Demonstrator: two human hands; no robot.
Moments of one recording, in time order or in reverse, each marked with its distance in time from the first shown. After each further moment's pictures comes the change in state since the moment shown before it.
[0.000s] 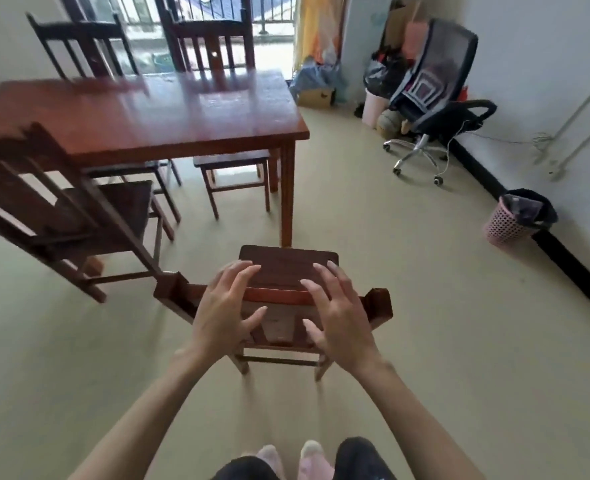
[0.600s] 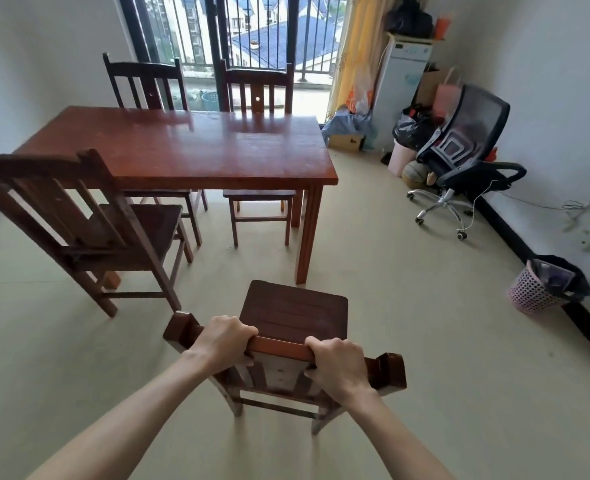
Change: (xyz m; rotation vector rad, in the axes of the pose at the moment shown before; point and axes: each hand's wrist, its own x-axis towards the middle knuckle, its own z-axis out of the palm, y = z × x) left_hand 0.040 -0.042 0.001 0.468 -0.539 -0.036; right_hand 0.046 0.009 0.027 -0.137 -0.397 -0.050
